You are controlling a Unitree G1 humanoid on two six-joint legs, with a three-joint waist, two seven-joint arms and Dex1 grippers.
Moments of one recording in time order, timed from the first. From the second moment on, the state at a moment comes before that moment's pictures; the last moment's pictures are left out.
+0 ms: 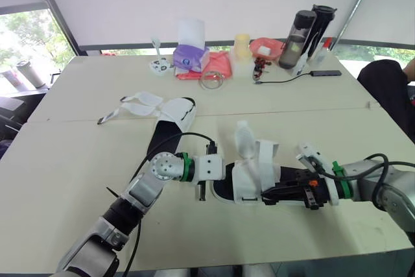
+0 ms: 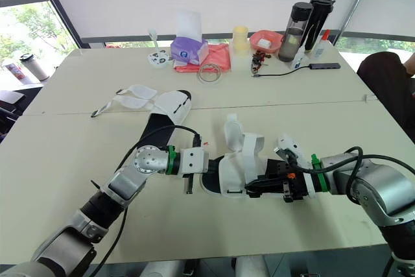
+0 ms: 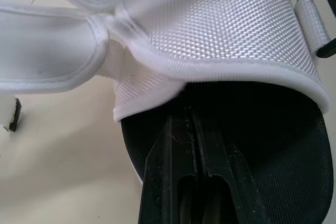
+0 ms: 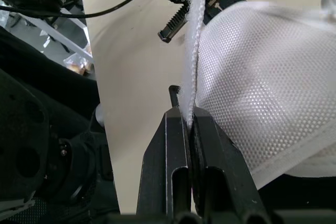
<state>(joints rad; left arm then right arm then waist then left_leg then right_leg) -0.50 0.38 -0.49 0.12 0.02 -0.06 -0.98 -0.19 -1.00 0.01 -0.37 0.78 0.90 1.13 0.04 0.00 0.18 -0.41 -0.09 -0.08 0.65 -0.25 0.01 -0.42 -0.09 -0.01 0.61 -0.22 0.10</state>
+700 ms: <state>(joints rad) -0.50 0.37 -0.48 0.14 0.02 -0.06 -0.98 -0.04 -0.98 -0.22 -0.40 0.86 0.96 1.04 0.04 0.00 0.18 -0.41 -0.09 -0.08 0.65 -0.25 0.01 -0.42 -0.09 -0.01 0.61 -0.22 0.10</state>
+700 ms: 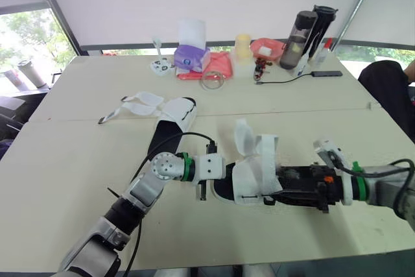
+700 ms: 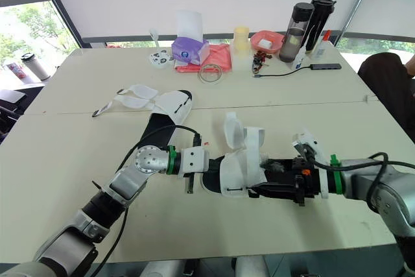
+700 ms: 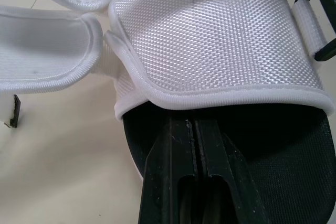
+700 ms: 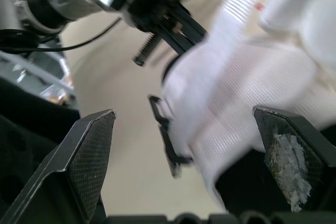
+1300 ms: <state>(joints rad) -0.51 0.36 -0.47 0.16 0.02 -0.07 -0.99 0.29 -0.87 -0.43 -0.65 1.14 1.11 0.82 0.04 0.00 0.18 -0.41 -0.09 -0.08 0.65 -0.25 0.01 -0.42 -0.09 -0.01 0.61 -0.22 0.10</state>
